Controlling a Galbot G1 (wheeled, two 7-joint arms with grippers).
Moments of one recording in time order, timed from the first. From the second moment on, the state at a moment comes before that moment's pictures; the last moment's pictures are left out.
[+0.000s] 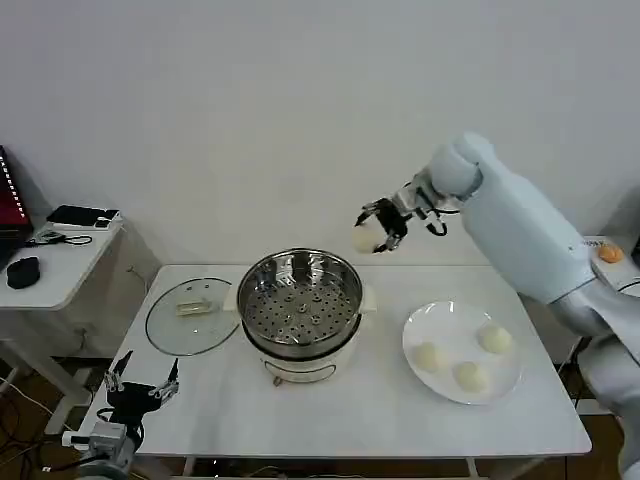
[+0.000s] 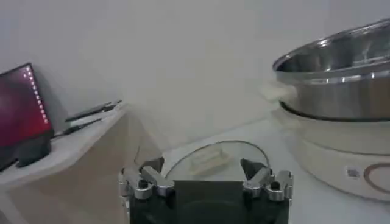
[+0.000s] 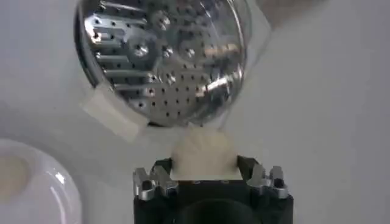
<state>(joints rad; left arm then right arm) 1.60 -1.27 -0.76 -2.04 0.00 0.20 0.04 0.17 1.10 -0.42 1.16 -0.34 0.33 -1.29</state>
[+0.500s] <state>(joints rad) 1.61 -1.28 -0.75 -2.05 0.03 0.22 0.04 0.17 1.18 -0.53 1.27 -0.64 0.59 -1.18</state>
